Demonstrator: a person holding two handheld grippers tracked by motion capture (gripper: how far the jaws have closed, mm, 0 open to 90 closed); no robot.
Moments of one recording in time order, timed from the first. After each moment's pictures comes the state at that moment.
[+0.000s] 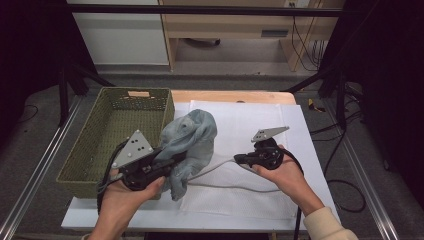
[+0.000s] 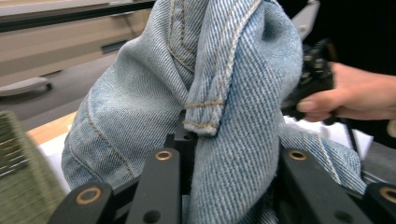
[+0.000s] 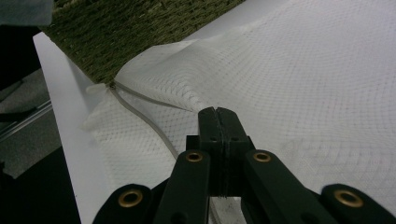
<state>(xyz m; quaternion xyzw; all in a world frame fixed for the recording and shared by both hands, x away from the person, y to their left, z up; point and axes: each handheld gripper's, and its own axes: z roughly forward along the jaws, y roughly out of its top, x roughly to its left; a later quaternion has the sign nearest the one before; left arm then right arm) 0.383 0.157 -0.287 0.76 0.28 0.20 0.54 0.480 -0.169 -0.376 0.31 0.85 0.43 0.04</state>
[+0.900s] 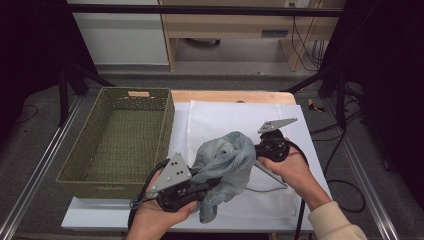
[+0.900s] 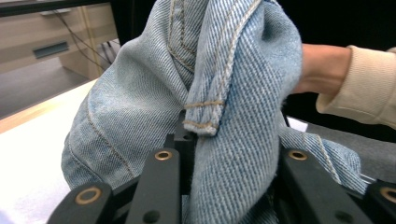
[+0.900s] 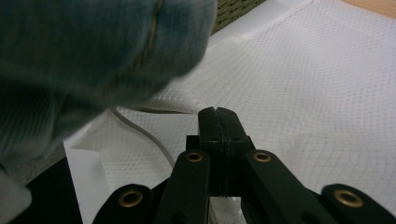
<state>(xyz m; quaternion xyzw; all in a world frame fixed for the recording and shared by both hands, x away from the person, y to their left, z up) 0.360 0.097 -0.311 0.78 0.22 0.14 0.56 0.490 -0.181 -0.356 0.32 0.84 0.44 0.04</state>
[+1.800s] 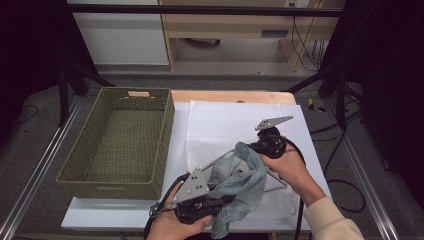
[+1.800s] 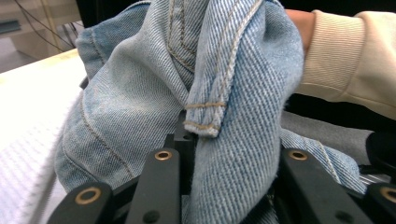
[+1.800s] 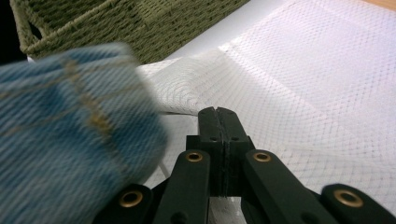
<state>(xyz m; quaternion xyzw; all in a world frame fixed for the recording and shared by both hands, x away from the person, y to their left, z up) 0.352 0.070 -0.349 0.80 0.20 0.09 0.56 0.503 -0.178 -0.364 0.33 0.84 0.44 0.04</state>
